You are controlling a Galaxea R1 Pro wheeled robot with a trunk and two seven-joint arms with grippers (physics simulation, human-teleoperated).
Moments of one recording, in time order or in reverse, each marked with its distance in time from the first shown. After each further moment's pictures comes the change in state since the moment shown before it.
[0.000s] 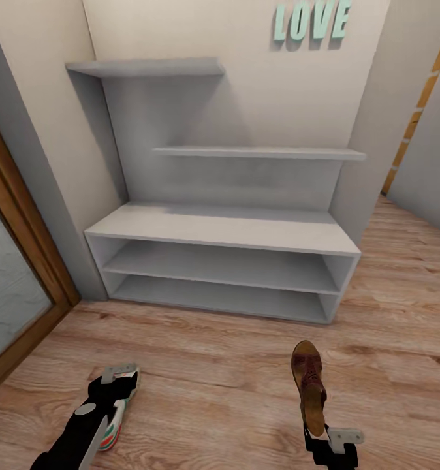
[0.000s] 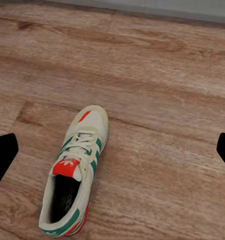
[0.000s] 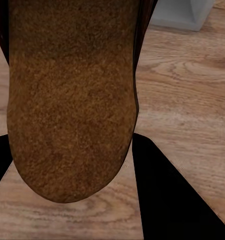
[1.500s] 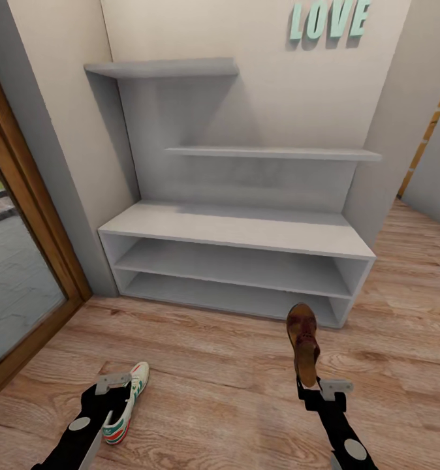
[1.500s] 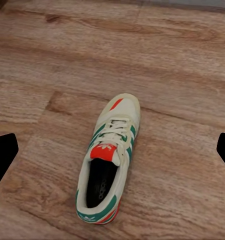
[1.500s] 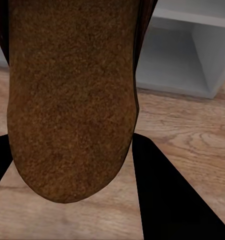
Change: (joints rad) left arm -0.002 0.028 0.000 0.126 -0.022 -0.134 0.009; right arm 0.000 0.001 0.001 -0.376 0.002 0.234 0.009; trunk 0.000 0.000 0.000
